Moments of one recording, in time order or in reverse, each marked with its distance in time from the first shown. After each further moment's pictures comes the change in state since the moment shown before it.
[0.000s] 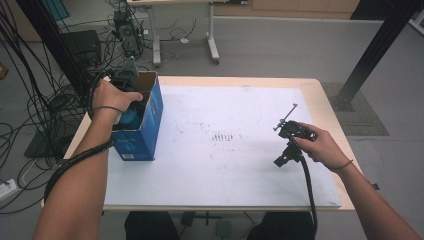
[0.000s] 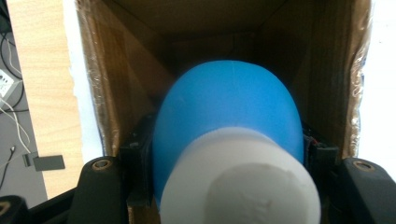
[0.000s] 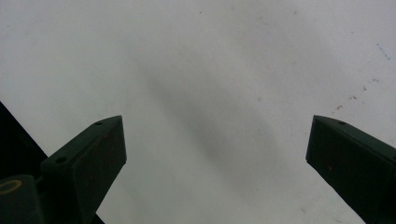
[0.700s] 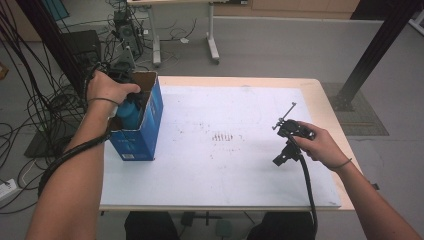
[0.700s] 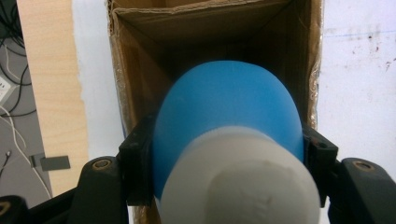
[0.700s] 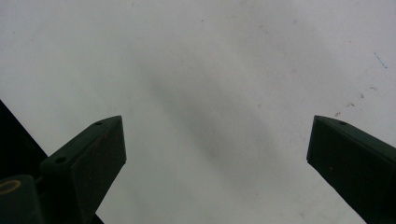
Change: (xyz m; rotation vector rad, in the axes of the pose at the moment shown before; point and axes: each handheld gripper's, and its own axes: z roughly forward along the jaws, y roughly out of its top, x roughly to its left) left arm 0.003 0.003 -0.024 -0.023 -0.022 0.001; right arm 0.001 0.004 -0.002 -0.009 0.001 -0.007
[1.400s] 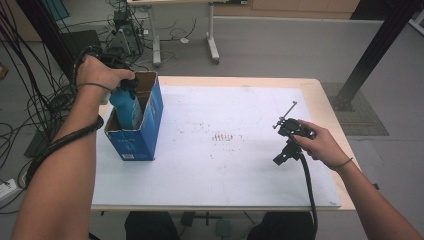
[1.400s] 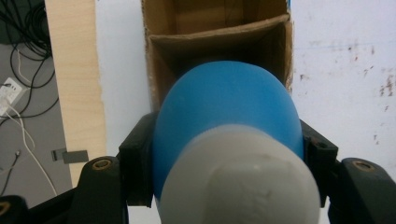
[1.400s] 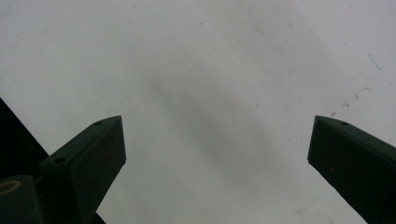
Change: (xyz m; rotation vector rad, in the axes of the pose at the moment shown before) left arm 0.004 0.005 -0.039 -0.012 0.003 -0.002; right arm -0.001 0.001 -0.003 -0.002 -0.002 0.003
